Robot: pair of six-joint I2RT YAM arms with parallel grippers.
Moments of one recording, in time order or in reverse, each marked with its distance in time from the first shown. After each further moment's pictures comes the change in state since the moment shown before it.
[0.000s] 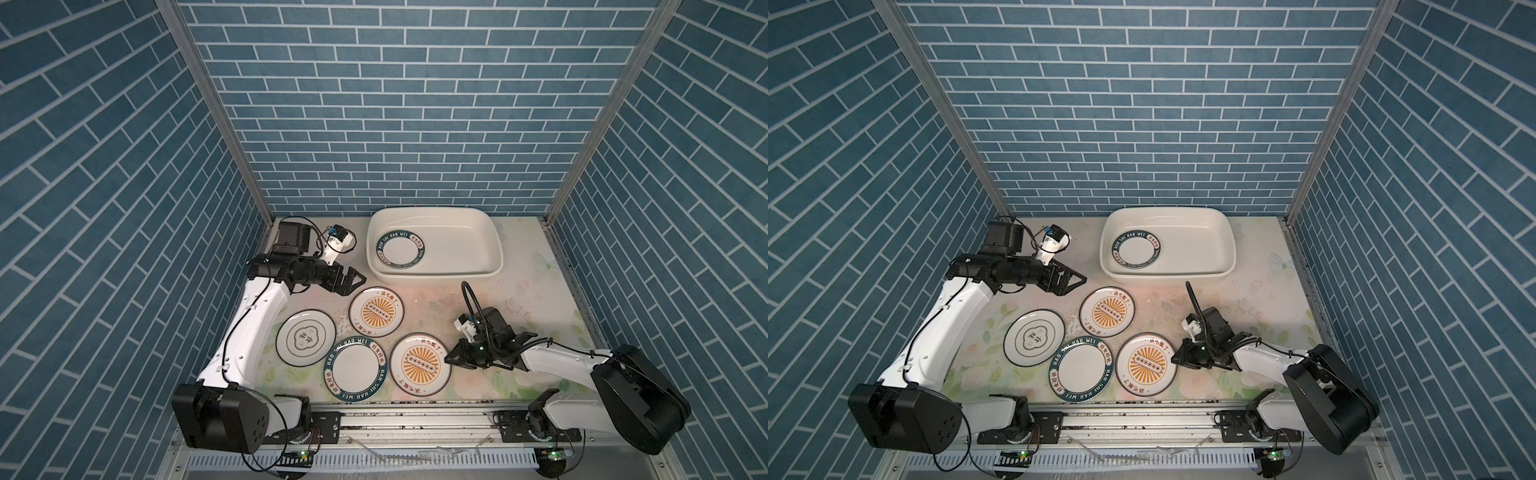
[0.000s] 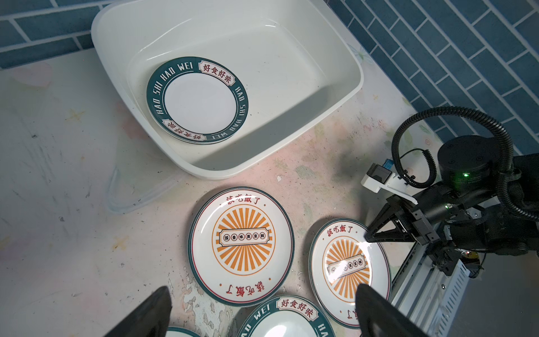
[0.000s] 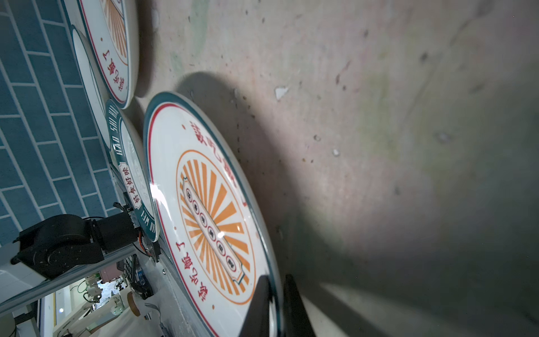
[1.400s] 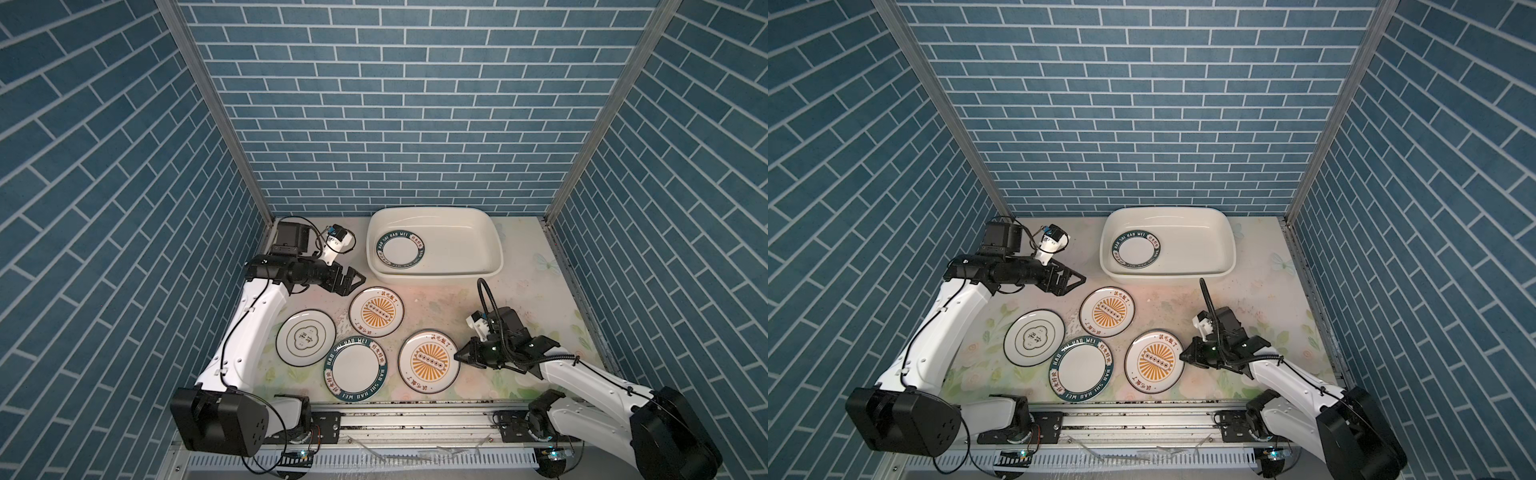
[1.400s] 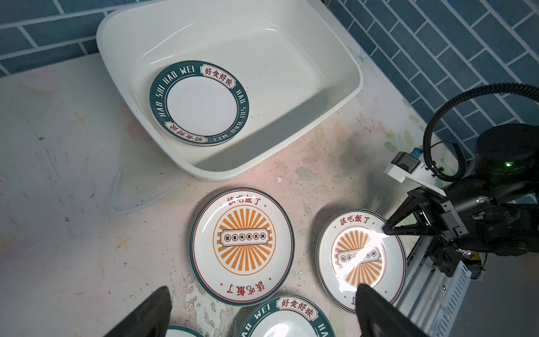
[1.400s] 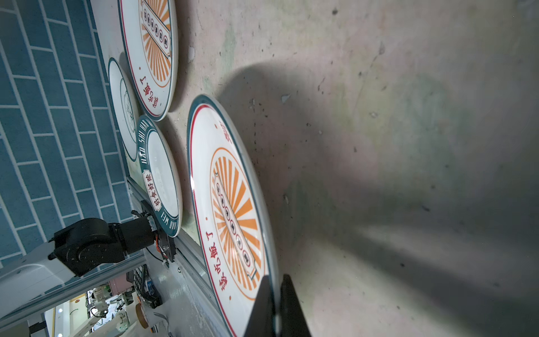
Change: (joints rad) left arm 0.000 -0.014 0.003 -0.004 -0.005 -0.002; right arm -0.069 -0.245 -0.004 -0.193 0.000 0.000
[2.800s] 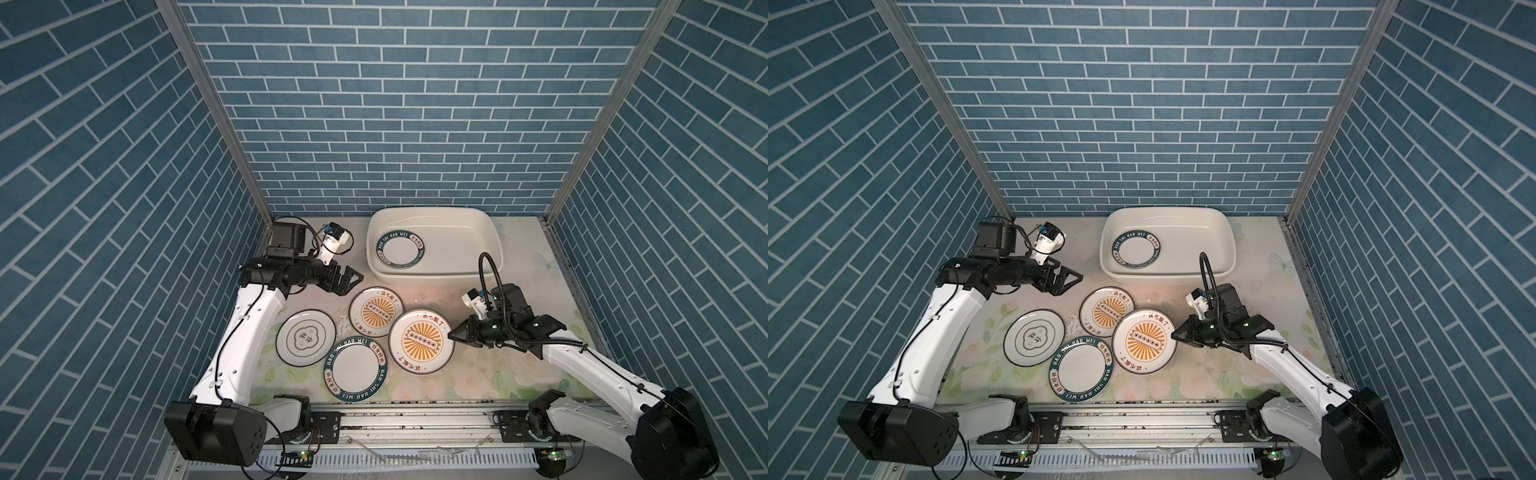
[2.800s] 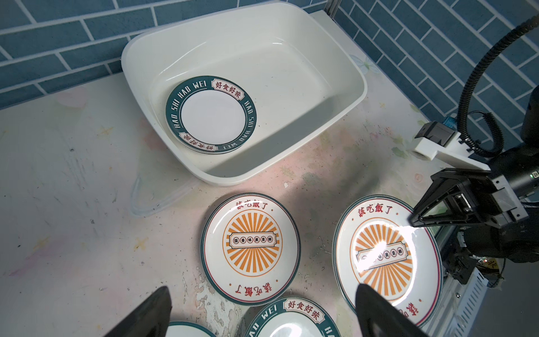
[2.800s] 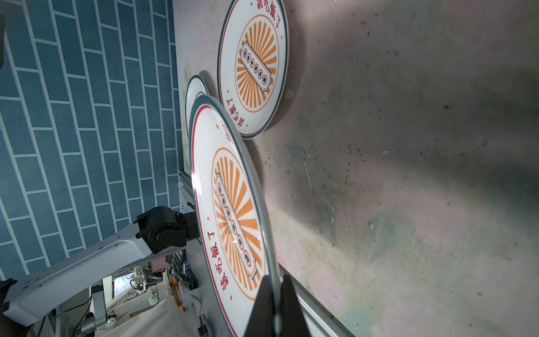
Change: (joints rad) left arm 0.003 -0.044 0.011 0.000 -0.037 -0.003; right arm -0.035 0.038 0.250 -0.120 -0.120 -0.034
